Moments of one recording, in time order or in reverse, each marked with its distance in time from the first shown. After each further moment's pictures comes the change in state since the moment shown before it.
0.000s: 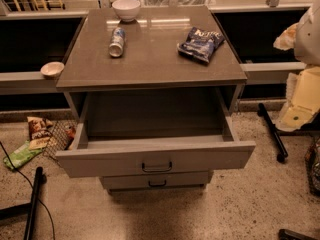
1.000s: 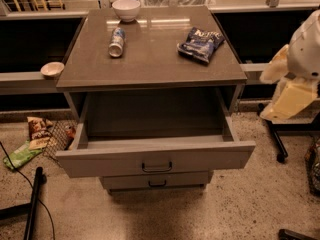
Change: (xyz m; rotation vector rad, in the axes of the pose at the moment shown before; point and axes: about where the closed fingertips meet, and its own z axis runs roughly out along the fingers) arm -0.002 0.004 0.024 -0.023 -0.046 -0.008
